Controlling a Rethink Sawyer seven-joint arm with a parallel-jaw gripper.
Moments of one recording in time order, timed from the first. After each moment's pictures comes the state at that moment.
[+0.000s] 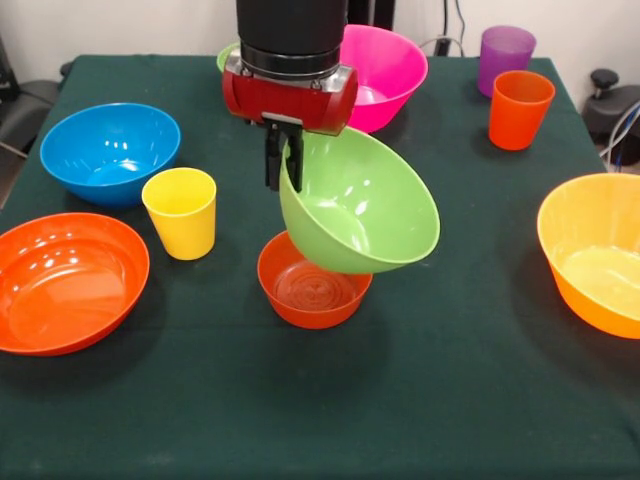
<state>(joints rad) -0.38 -0.58 0.16 1.41 -0.22 0.59 1.96</state>
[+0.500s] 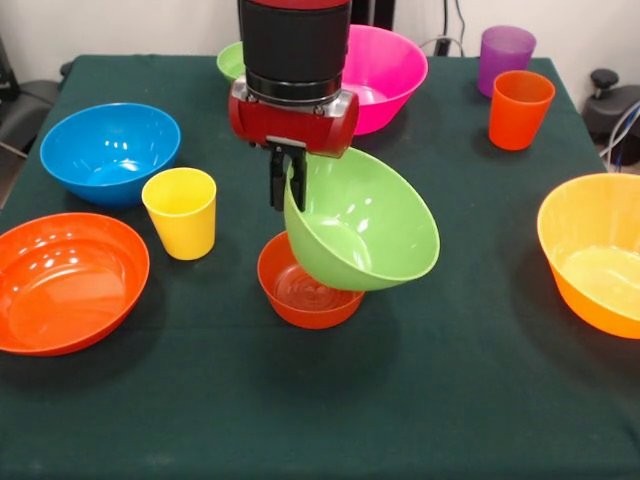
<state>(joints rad) -0.38 -0.54 0.15 1.41 -0.23 0.54 1.96</state>
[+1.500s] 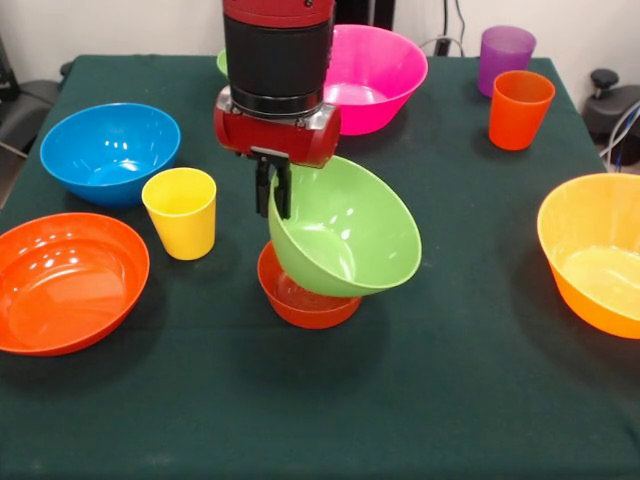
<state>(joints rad) -0.40 -0.52 0.16 1.41 -0.23 0.52 1.96</state>
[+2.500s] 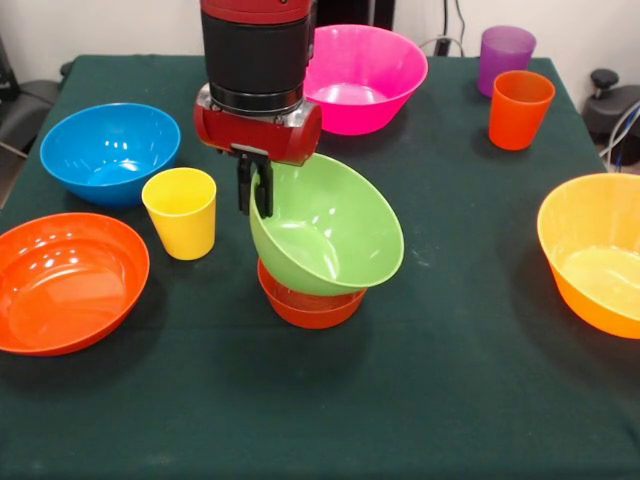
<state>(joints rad) -0.43 -0.52 0.16 1.42 -0.23 0.52 1.96</state>
